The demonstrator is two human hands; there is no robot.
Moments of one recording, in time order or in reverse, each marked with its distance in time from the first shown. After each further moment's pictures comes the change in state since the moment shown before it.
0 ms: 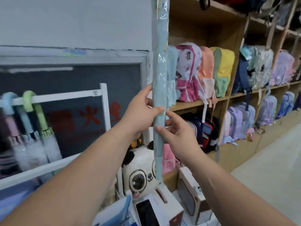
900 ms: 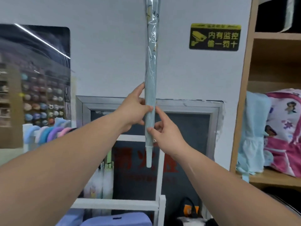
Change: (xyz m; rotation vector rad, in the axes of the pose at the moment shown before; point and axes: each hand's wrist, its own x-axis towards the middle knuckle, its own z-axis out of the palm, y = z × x) left_hand 0.077 0.074 -0.172 0.360 0.535 -0.027; right_hand 0.201 -0.057 0.155 0.093 -0.512 -0.318
